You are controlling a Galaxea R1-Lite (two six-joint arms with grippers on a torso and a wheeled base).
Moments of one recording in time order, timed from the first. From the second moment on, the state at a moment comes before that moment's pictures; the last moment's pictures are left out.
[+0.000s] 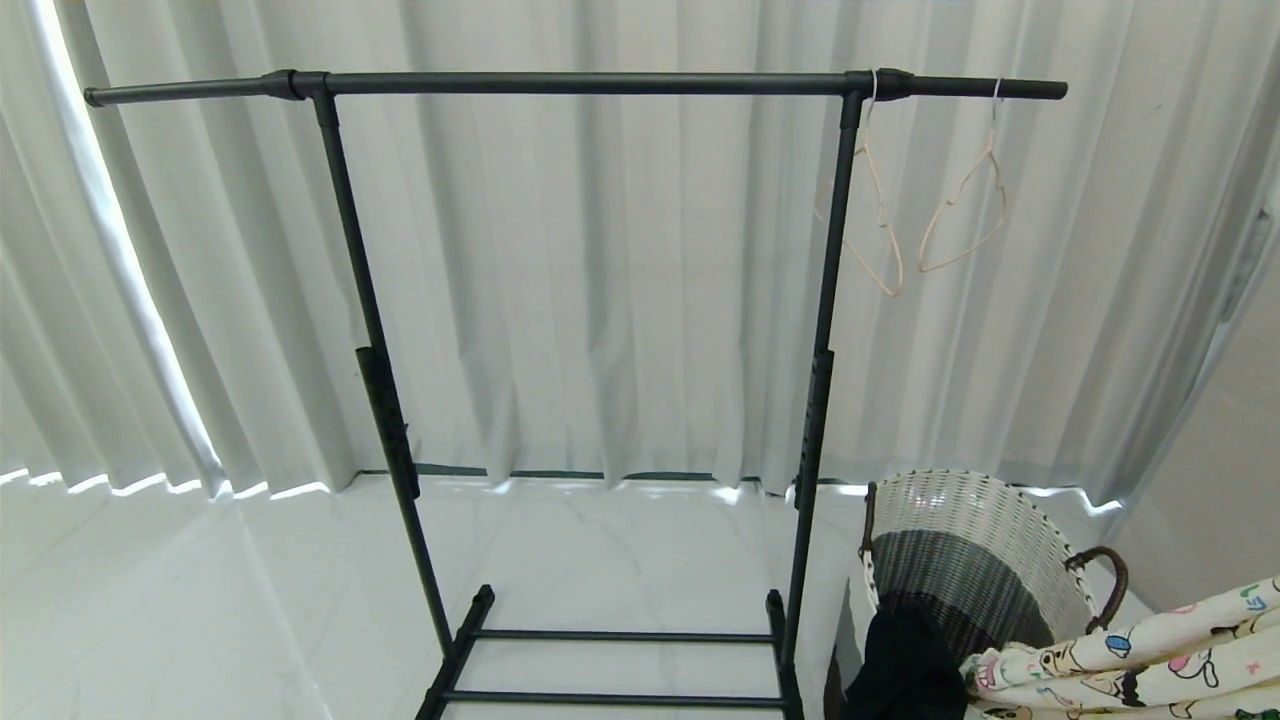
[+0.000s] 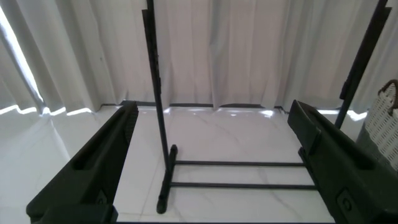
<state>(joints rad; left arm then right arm) -0.01 0.00 0.00 0.01 -0.03 0.06 0.10 0.98 -1.24 0.97 0.04 -0.72</state>
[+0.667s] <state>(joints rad) -0.01 0.00 0.00 0.01 -0.03 0.06 0.22 1.00 -1.23 0.96 0.04 -0.69</state>
